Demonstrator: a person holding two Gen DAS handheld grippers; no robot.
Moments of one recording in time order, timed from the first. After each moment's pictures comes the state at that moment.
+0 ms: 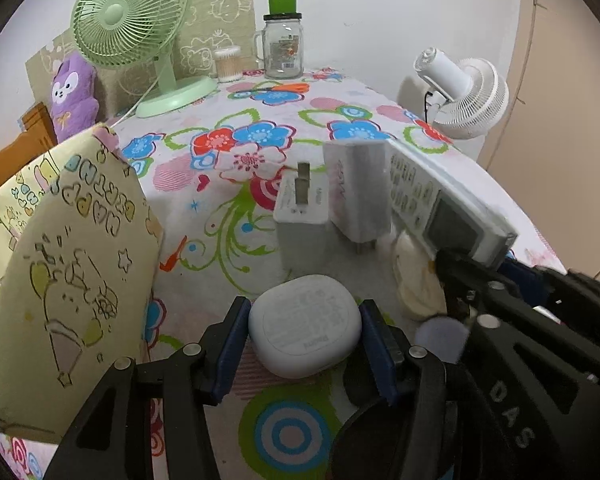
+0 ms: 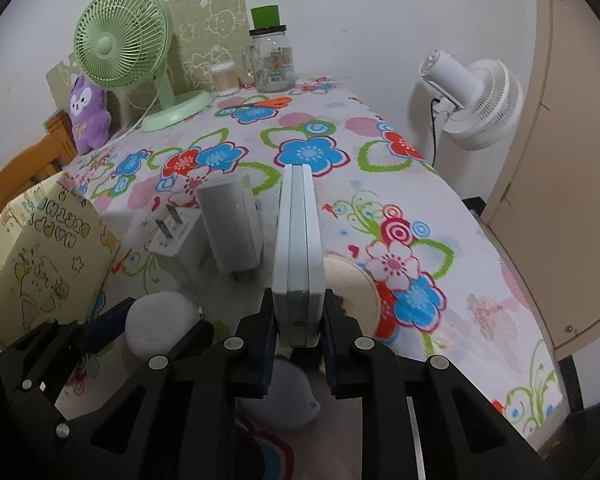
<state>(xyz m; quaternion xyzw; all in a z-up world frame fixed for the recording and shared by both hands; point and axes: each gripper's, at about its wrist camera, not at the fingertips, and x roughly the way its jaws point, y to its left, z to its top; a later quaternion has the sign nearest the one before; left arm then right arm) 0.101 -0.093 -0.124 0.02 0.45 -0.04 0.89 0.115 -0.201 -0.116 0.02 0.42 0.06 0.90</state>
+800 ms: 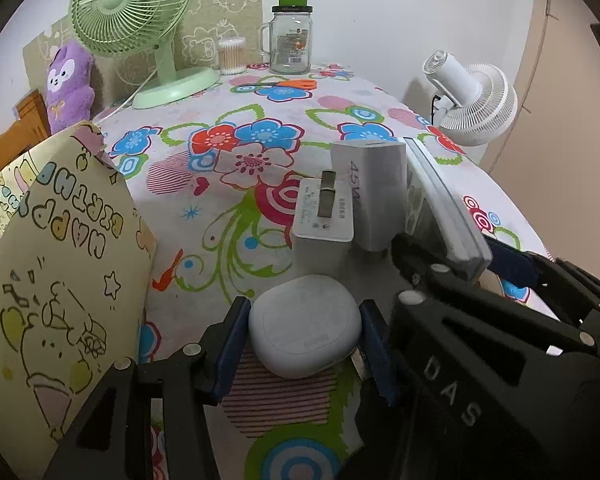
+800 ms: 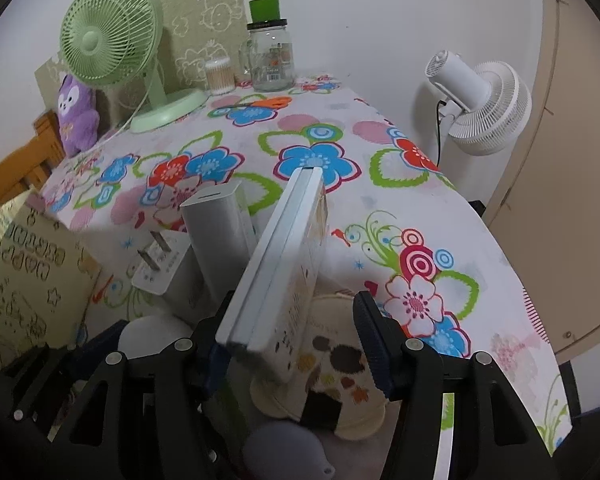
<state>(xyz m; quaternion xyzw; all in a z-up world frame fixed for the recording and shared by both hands) 0.125 -0.083 -0.126 0.00 0.46 -0.04 0.89 0.155 -0.189 -0.126 0.02 0.43 0.05 0.90</state>
